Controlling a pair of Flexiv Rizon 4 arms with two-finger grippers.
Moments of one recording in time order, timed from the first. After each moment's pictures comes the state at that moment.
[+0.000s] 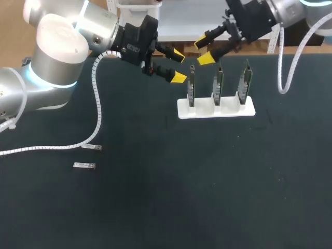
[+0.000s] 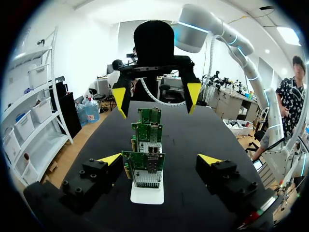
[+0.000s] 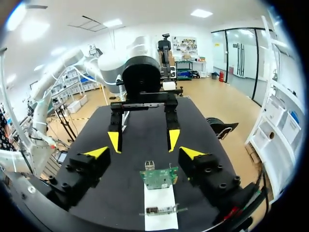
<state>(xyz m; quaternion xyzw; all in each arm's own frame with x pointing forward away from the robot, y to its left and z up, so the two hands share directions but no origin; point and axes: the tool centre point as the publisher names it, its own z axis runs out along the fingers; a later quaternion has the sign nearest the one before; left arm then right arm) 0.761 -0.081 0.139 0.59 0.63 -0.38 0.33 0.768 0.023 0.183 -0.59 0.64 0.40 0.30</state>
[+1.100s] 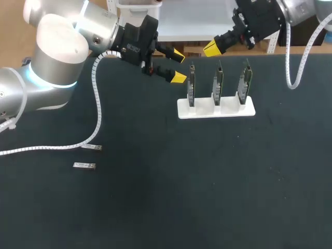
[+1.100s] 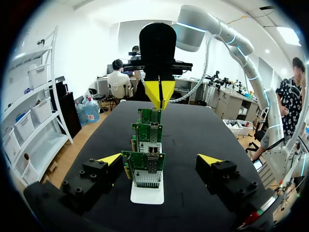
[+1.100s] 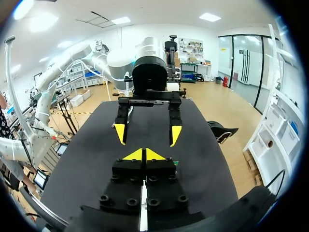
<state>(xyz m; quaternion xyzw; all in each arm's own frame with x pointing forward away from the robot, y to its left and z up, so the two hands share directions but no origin) 0.761 -0.081 0.139 0.59 0.63 -0.38 0.33 0.763 0.007 0.183 -0.62 0.61 0.38 0.31</state>
